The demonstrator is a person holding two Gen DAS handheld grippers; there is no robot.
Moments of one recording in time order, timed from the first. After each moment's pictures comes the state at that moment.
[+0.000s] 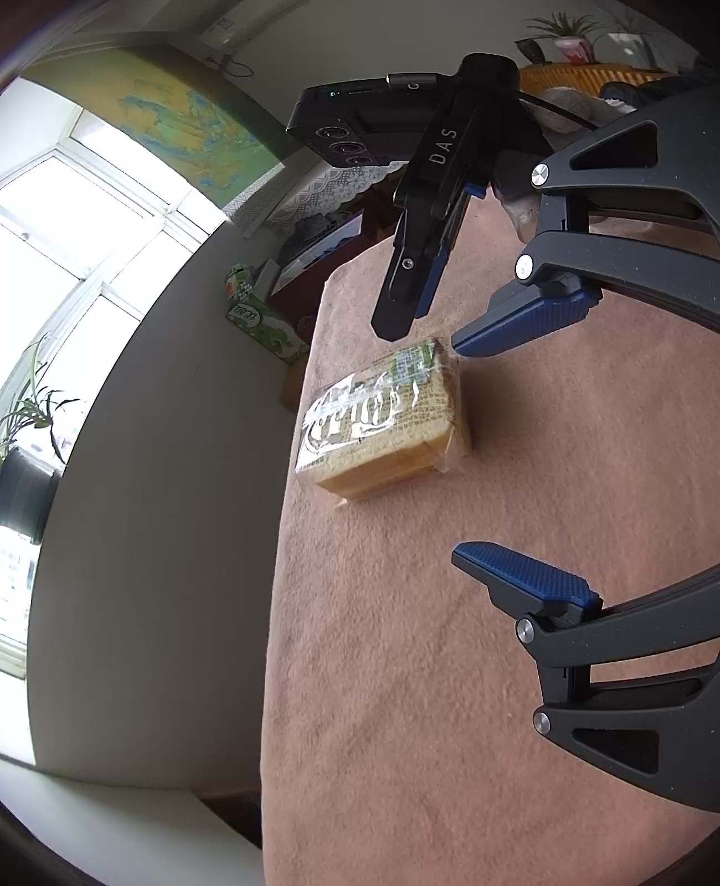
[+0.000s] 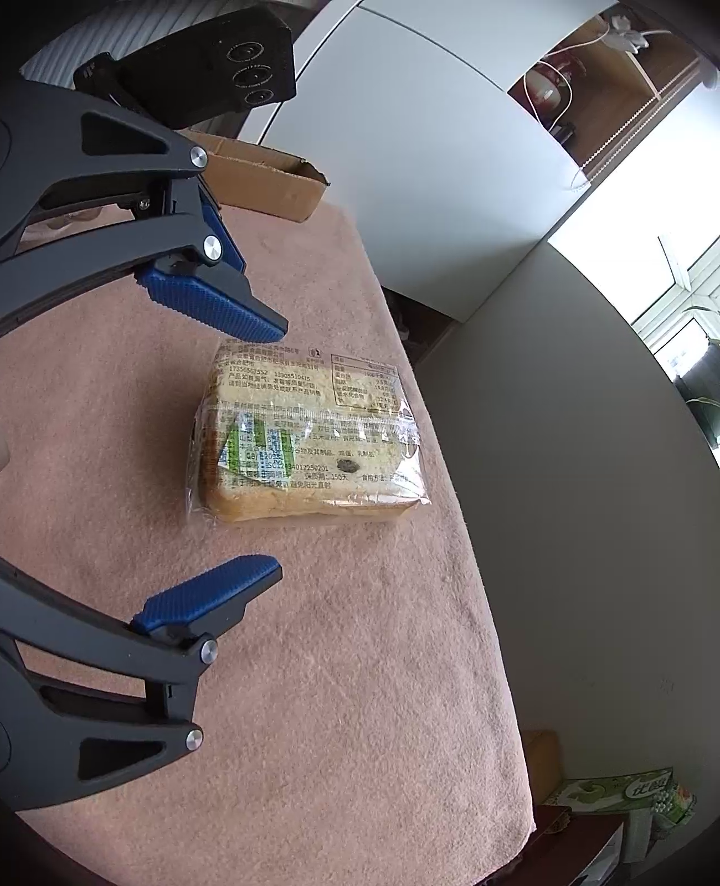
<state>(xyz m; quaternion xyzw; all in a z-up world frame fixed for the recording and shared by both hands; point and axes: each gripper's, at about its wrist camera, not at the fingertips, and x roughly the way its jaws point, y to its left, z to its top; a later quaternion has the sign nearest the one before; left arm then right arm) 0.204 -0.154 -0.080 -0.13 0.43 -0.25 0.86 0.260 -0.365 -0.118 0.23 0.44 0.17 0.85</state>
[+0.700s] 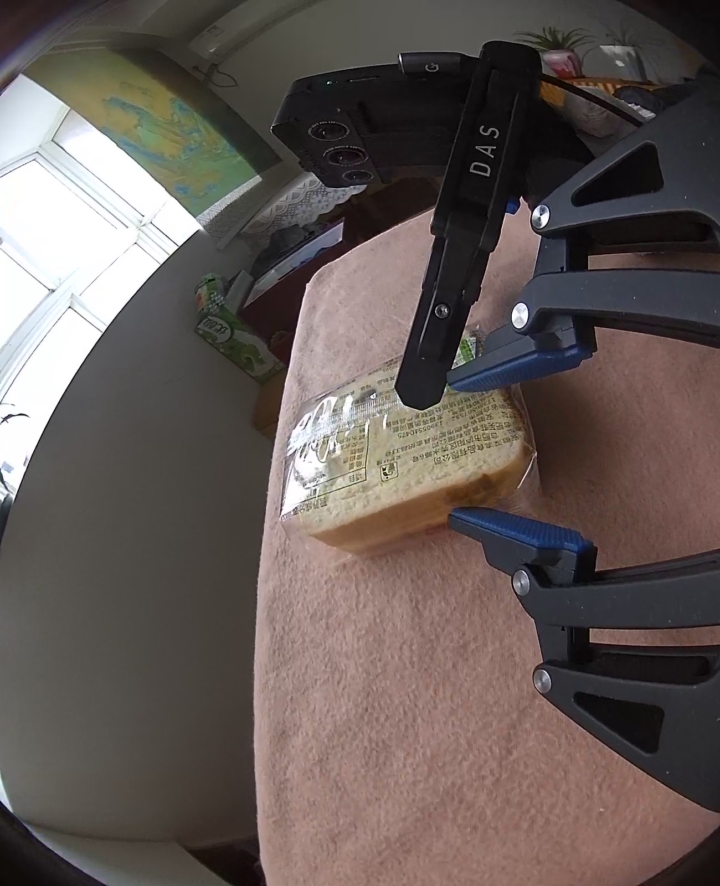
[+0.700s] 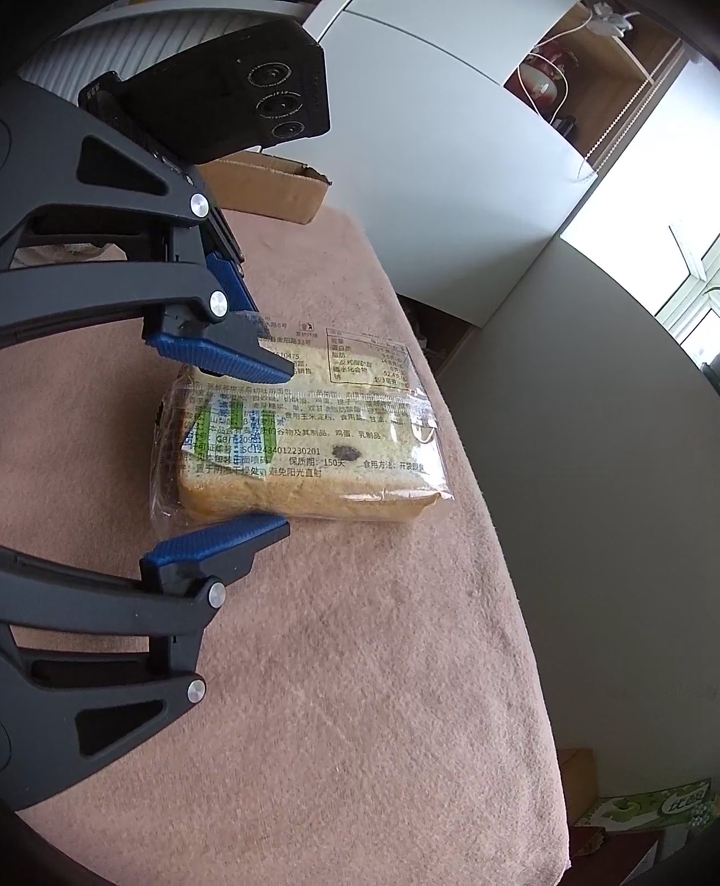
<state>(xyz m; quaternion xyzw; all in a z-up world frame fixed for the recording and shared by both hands) 0.239 -0.187 -0.099 -0.13 0.46 -0.29 0.83 0.279 -0.358 -0.138 0.25 0.46 0.19 0.83</state>
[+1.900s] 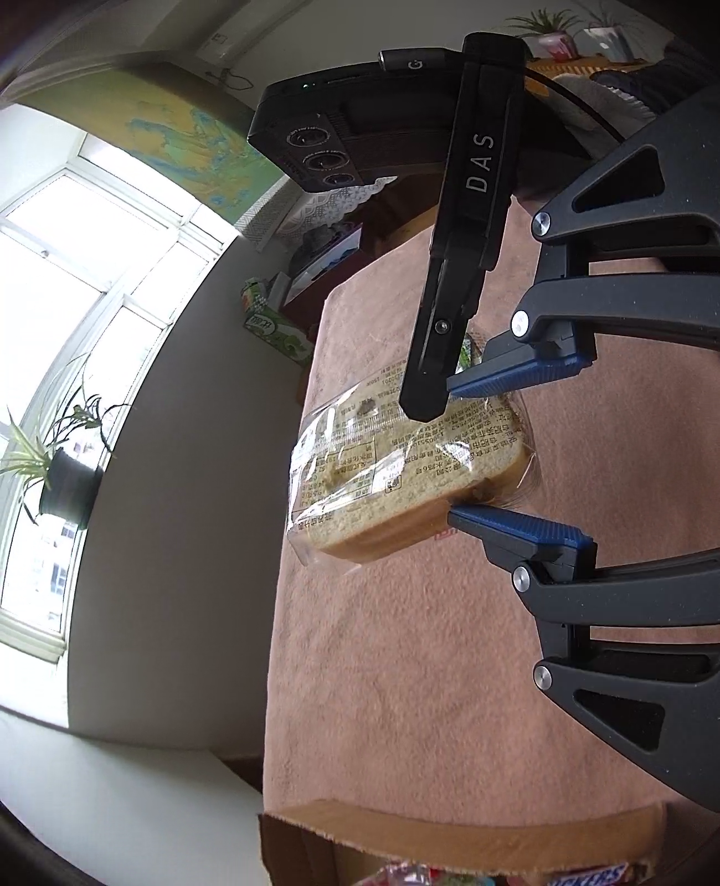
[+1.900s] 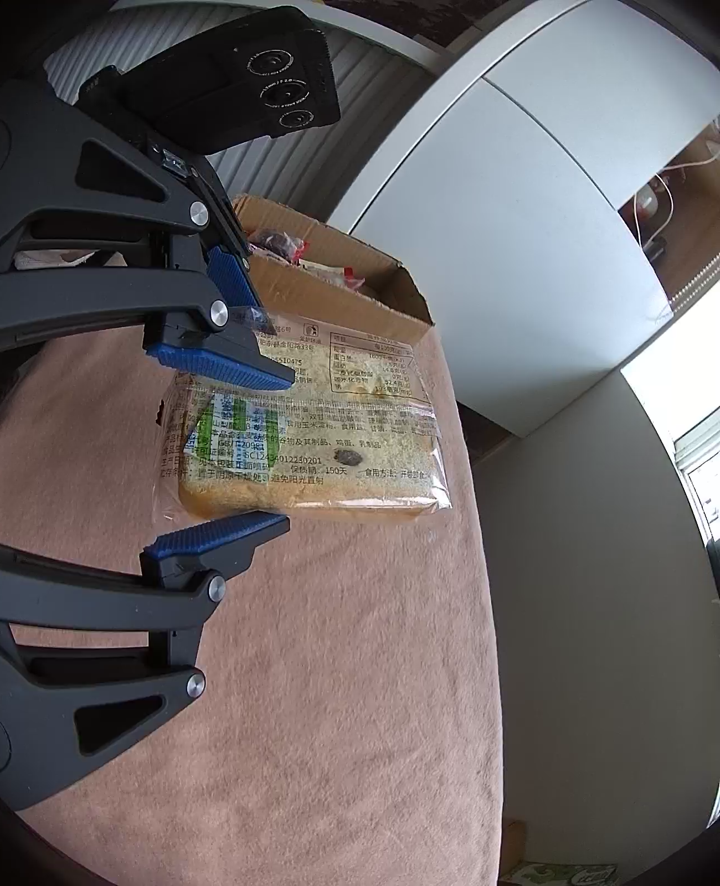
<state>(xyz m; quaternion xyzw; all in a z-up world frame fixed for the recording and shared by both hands) 0.138 -0.101 -0.051 -0.13 0.39 -0.24 0.88 0.181 -0.215 -0.058 0.17 0.43 0.27 0.84</state>
